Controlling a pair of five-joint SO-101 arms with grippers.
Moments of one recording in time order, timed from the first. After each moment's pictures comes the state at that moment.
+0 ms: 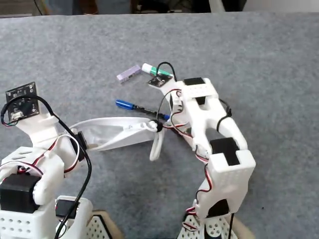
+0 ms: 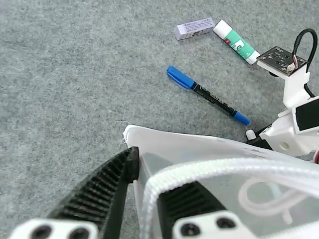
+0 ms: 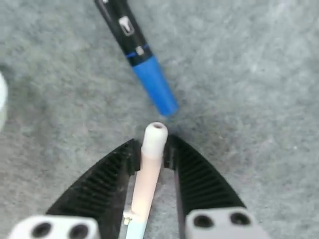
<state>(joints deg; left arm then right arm) 0.5 -62.3 30.9 93.0 21.5 -9.4 21.1 13.1 71.3 35.2</state>
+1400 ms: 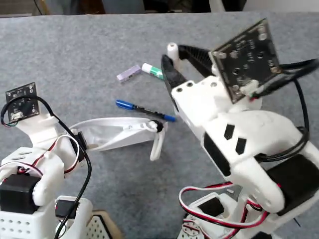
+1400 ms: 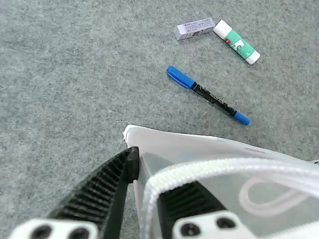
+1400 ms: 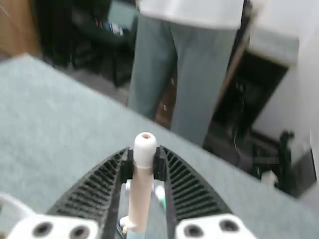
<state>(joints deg) 0.5 -62.3 31.5 93.0 21.5 -26.6 -27.6 -39.3 88.7 10.0</state>
